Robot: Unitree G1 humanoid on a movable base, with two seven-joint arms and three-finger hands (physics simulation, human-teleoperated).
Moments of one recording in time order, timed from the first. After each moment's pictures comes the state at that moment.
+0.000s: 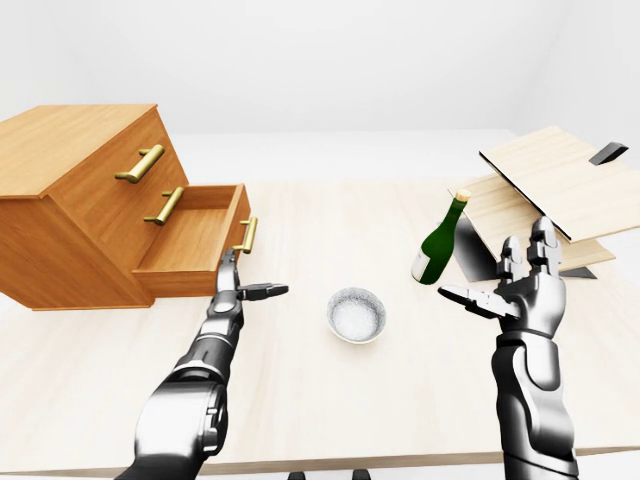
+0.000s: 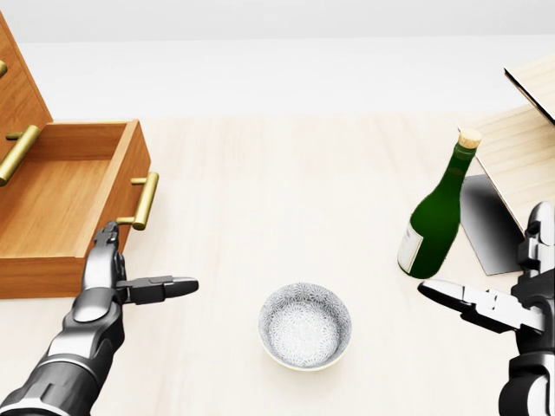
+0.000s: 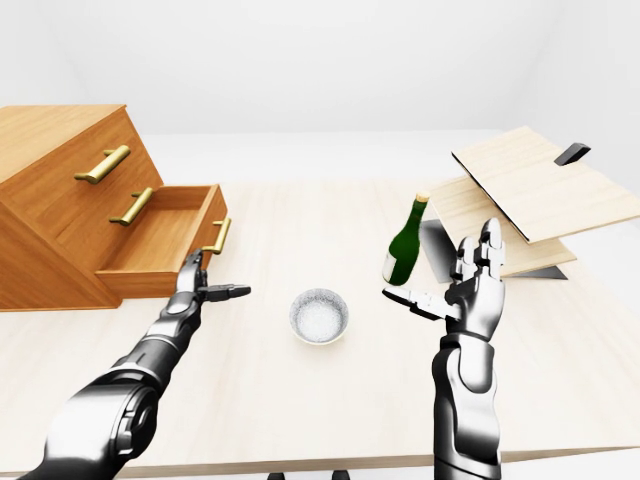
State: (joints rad) left arm -0.76 0.18 0.14 1.25 -0.06 -0.09 0.12; right arm 0.01 -0.07 -0.29 -0.29 0.25 0.03 -0.13
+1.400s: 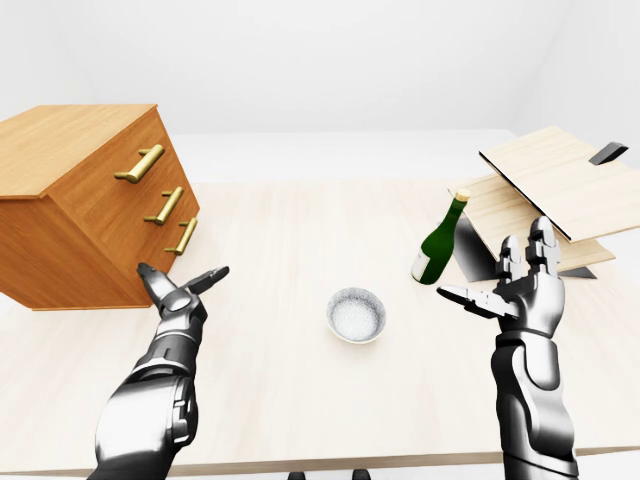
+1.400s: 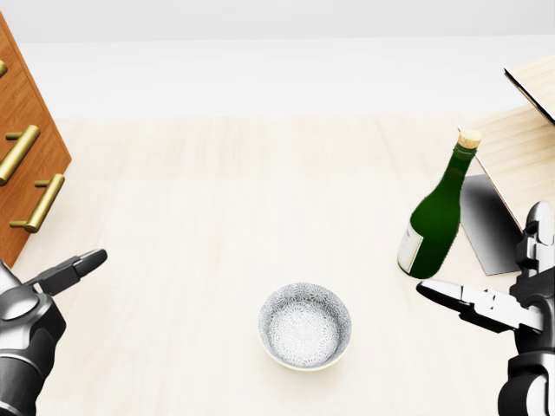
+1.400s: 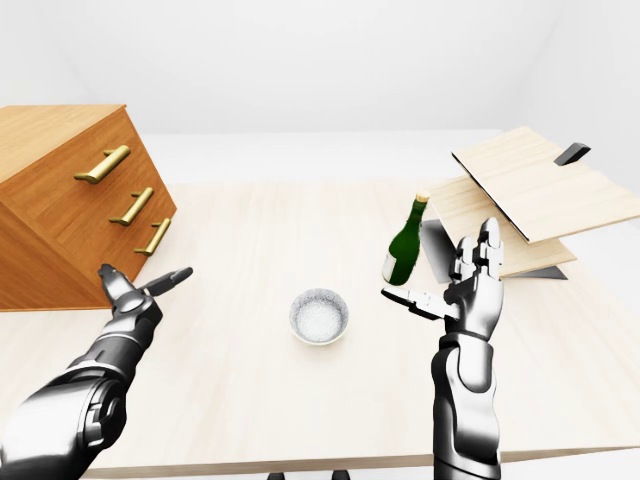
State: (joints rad) left arm -0.77 0.34 0.23 1.27 -0.24 -0.09 0.52; right arm 0.01 -0.07 -0.29 -0.30 0.25 0.04 -0.13
